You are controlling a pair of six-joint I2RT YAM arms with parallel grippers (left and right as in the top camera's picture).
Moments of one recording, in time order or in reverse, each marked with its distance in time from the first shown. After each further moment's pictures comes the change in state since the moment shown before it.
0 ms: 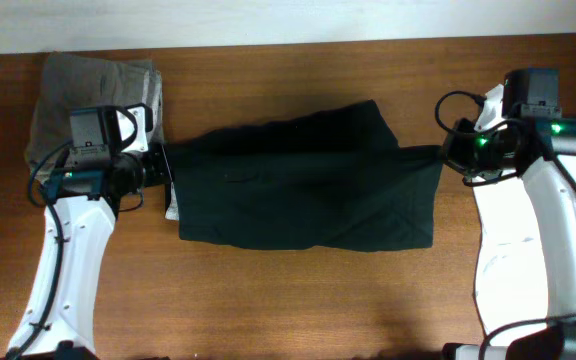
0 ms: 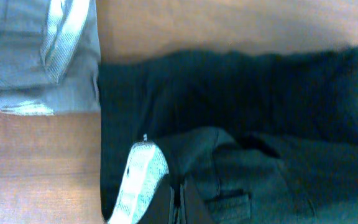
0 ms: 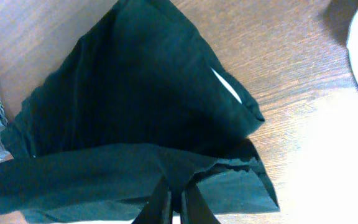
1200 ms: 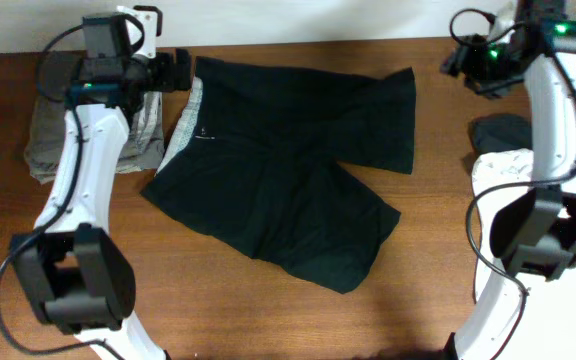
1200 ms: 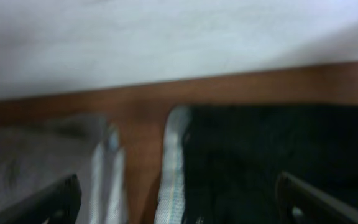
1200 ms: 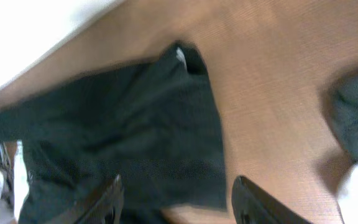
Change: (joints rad) left arm -0.054 0.471 0.544 0.232 -0.104 0.199; right arm -0.070 0.637 0.799 -0.135 -0.043 -0.067
